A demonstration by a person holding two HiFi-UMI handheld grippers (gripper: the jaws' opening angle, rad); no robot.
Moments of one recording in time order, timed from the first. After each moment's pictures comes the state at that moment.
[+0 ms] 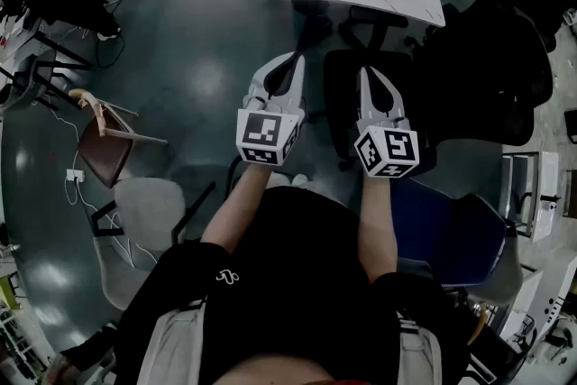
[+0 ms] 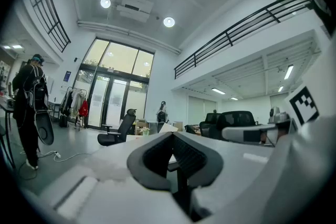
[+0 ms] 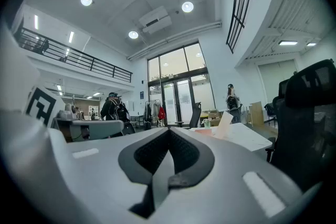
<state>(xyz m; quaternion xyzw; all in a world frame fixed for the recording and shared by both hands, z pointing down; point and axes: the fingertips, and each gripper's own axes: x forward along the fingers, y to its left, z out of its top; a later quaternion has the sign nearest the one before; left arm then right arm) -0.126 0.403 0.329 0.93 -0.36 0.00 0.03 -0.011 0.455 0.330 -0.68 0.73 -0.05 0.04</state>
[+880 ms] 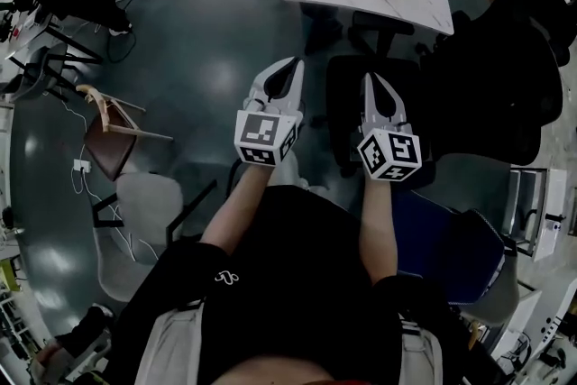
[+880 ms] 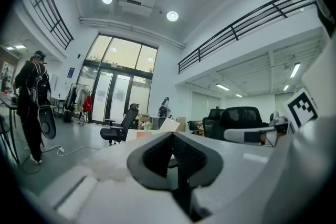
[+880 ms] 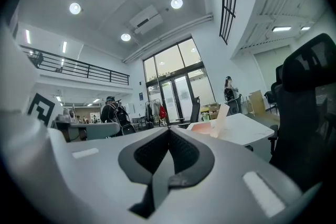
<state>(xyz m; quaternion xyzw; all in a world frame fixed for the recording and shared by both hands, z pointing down) -0.089 0.391 0.350 0.92 -0.38 0.02 0.05 0.041 0.442 0.357 -0.67 0.73 -0.10 0.06</state>
